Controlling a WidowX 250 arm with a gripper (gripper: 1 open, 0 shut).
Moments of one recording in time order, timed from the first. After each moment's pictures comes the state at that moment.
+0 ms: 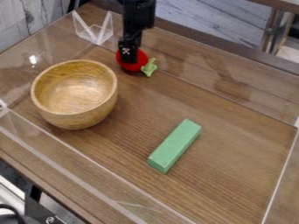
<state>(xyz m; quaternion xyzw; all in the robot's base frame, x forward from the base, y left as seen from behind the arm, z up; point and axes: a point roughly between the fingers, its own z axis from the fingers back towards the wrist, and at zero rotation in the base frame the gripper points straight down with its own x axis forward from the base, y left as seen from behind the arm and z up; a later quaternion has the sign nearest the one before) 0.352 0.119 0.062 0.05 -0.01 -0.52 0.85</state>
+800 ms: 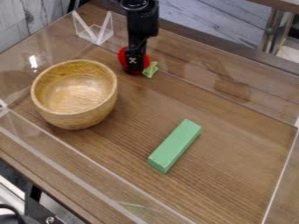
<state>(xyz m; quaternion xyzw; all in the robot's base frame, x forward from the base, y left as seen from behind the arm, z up) 0.360 0.097 0.053 0.04 -0.05 -0.51 0.86</state>
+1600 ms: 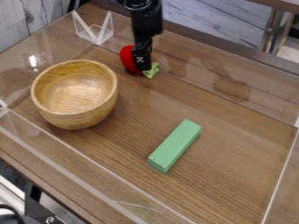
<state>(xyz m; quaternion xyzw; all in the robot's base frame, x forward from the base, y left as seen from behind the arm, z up) 0.368 0.098 0.051 0.03 -0.08 -0.48 0.87</state>
